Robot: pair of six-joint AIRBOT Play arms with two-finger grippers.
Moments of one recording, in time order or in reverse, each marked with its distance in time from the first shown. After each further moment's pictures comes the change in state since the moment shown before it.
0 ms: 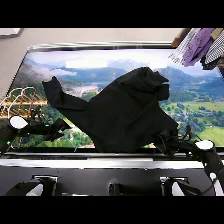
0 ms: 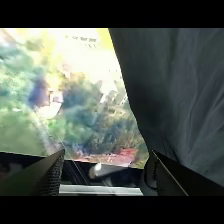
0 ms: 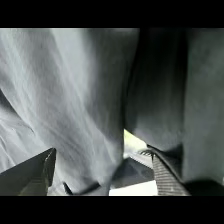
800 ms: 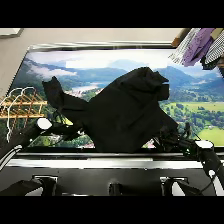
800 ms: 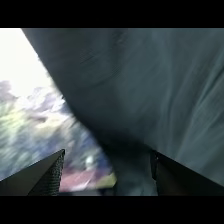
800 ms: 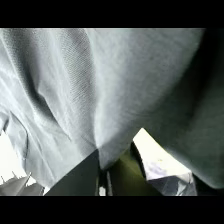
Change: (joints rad) left arm -0.285 -0.197 -0.012 -0.149 0.283 0.005; right arm 0.000 -0.054 -0.011 0.213 -0.034 -0.182
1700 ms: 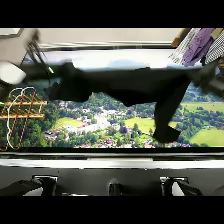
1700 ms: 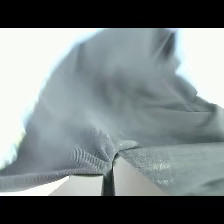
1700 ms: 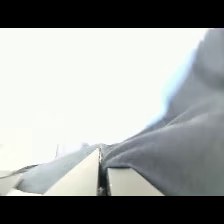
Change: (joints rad) left arm 0.002 -0.069 0.946 0.250 -0.132 0.113; right arm 0.000 0.036 0.869 0.064 0.004 -0.019
